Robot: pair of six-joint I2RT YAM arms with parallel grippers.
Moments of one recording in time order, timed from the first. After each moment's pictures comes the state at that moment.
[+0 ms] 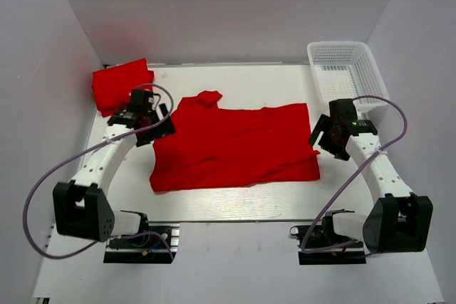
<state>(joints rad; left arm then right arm) -0.16 1.29 1.08 -0.78 -0.12 -0.51 0.09 1.22 0.95 -0.85 0.17 0.51</state>
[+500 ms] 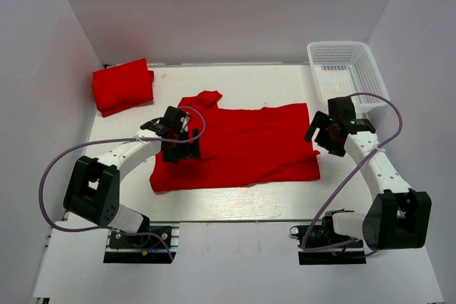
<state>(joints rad) -0.40 1.46 0.91 -0.60 0.07 -0.44 0.10 1.24 0.95 -0.77 0.09 0.48</state>
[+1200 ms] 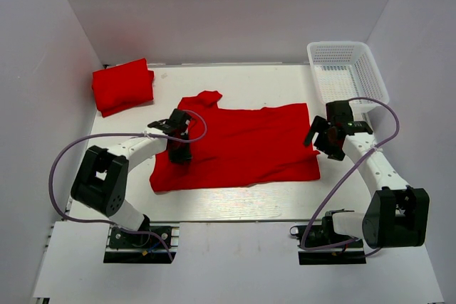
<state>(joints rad) -0.43 1.55 0.91 -0.60 -0.05 -0.49 0.10 1.25 0.91 -0.76 0.09 0.49</state>
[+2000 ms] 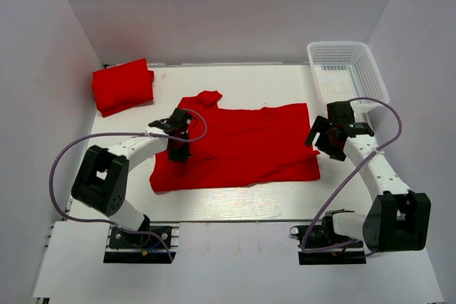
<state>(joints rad) -0.44 1.58 0.92 -0.60 -0.11 -0.49 0.10 1.23 0.90 -0.77 0.12 0.49</state>
